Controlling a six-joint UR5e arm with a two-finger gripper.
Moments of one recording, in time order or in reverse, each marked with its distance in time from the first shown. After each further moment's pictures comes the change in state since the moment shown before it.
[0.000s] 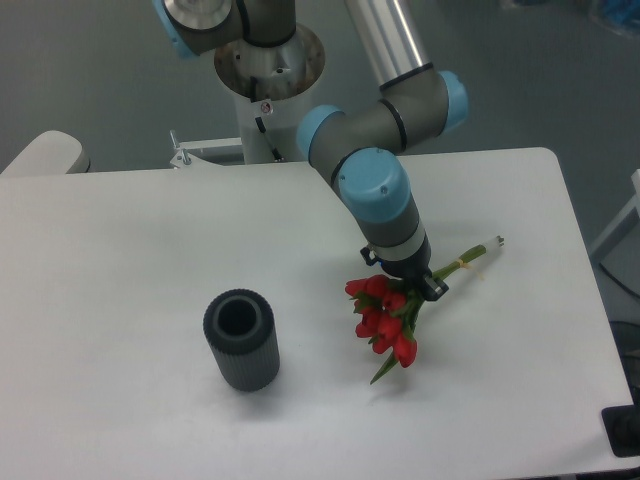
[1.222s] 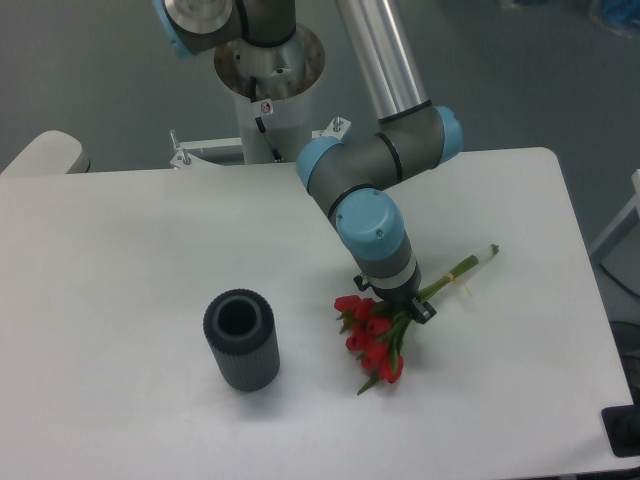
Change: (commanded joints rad) arm -0.017 -0.049 0.046 -0.002 -0.003 0.037
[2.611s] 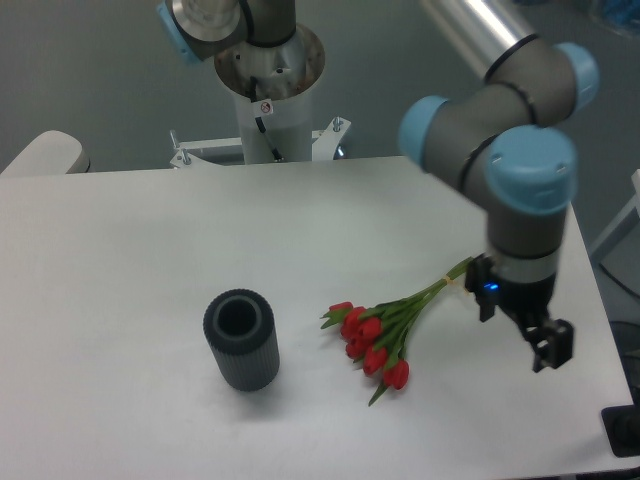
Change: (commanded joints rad) arm 0.222 -0.066 0.543 -0.333 -0.489 0.212
